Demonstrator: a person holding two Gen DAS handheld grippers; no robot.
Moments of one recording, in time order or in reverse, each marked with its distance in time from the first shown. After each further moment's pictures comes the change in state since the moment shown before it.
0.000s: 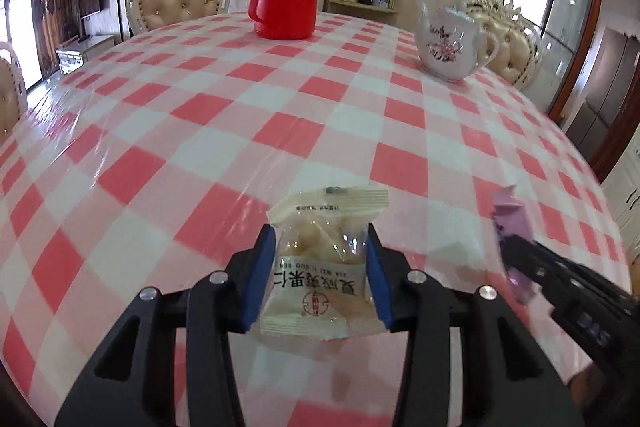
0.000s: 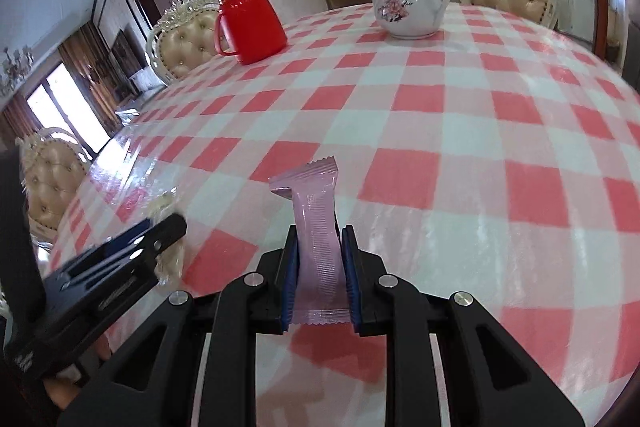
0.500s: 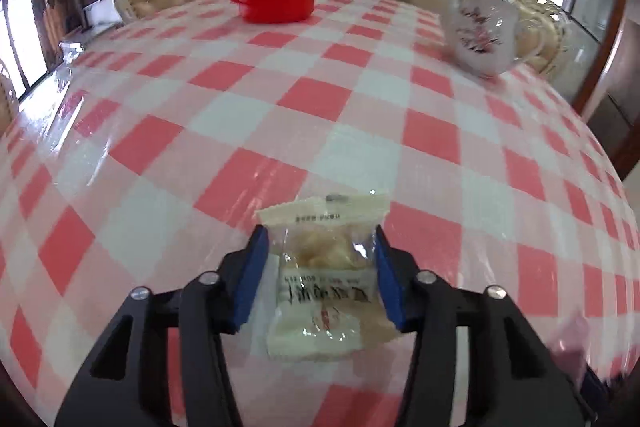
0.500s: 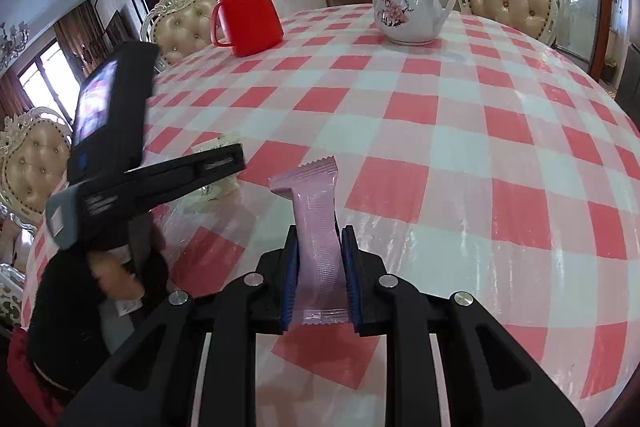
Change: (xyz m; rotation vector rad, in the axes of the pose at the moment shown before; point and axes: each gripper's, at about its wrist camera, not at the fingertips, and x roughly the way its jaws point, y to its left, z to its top) left arm 0.095 -0.023 0.062 0.019 0.086 0.066; right arm 0.001 0.003 0.010 -0.069 0.029 -0.083
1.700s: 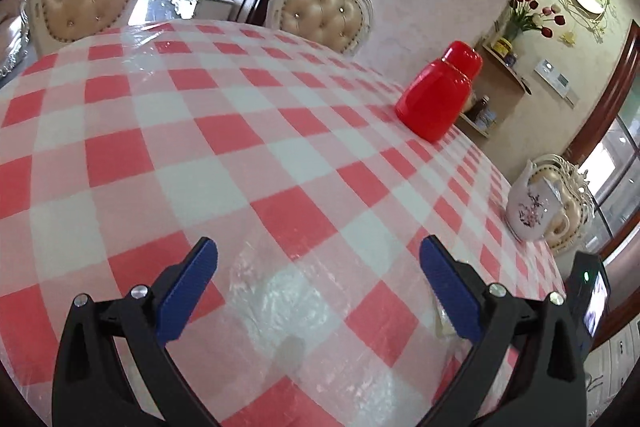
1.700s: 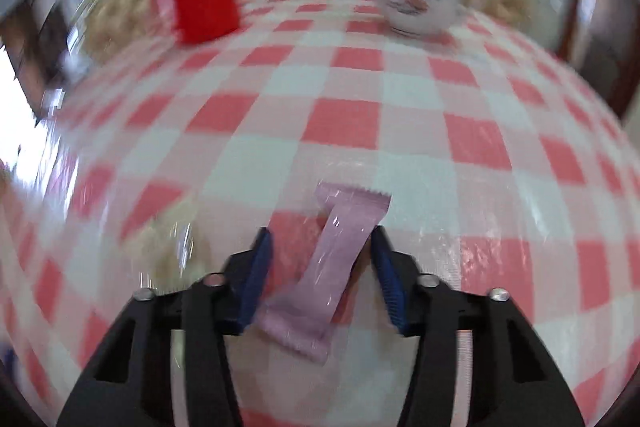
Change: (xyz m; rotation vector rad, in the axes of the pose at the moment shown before) left arm -0.104 0.174 -0.062 -0.565 -0.256 0.019; right arm 0.119 0.071 0.064 -0.012 0.066 -0.237
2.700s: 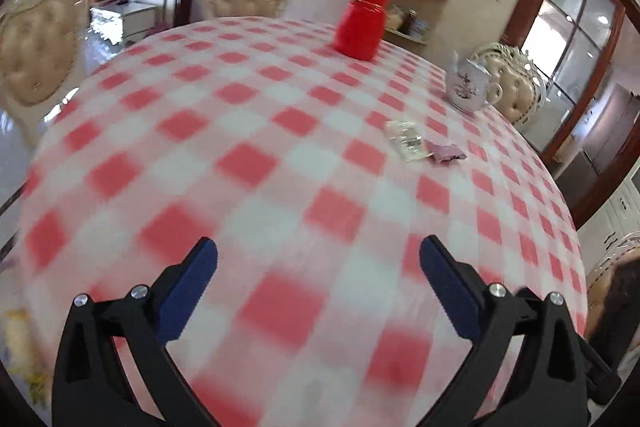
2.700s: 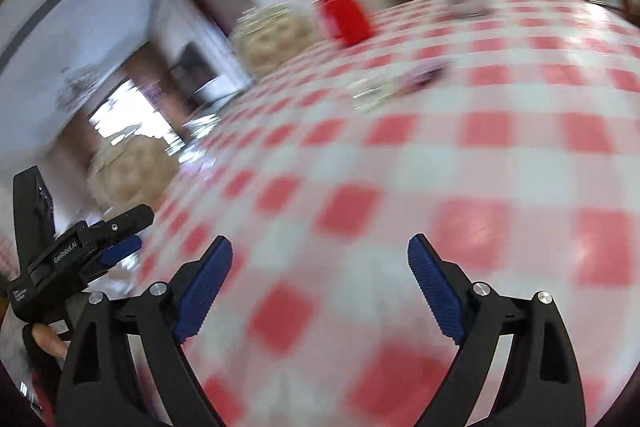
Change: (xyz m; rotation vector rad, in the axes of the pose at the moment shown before) left arm -0.143 0.016 -0.053 0.372 0.180 -0.092; right arm -0.218 -0.061 -0.209 0.143 -0.120 0.547
